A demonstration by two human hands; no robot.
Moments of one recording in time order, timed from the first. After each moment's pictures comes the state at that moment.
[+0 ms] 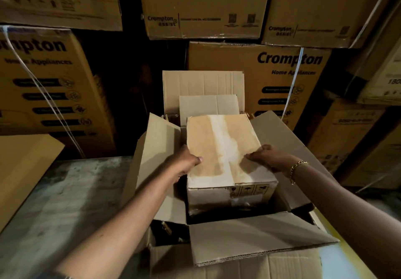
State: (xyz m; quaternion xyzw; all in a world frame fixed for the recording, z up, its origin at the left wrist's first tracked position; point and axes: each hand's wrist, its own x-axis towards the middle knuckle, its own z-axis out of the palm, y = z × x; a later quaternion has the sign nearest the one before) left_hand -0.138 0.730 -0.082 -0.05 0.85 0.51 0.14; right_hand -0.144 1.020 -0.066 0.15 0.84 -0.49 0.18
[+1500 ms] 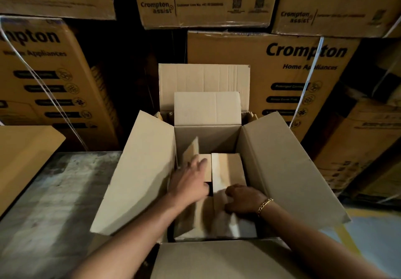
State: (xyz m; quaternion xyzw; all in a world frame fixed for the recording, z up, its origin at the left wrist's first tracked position) left_hand -0.143 0.796 -0.137 0.10 0.99 0.09 0.02; right_hand -0.157 1.002 -0.175 -0.16 0.95 -0.07 0.25
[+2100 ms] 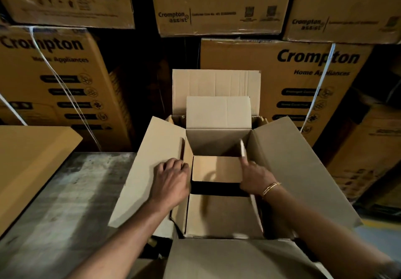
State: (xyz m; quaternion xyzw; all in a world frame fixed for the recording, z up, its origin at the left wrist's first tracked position) left_hand -0.115 0.726 -0.127 0.07 0.99 -0.02 -0.08; right_hand -0.172 0.986 -0.119 -0.09 0.99 -0.05 0.11
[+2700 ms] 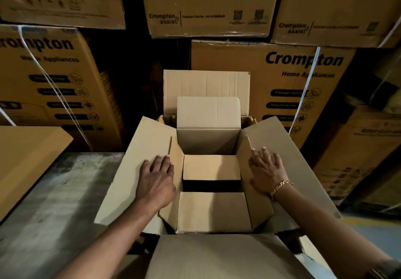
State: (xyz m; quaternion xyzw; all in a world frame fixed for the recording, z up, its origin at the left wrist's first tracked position) left_hand -0.112 0.725 -0.142 0.04 0.99 -0.15 -0.05; right_hand -0.171 1.054 -0.125 -0.11 0.97 0.23 0.05
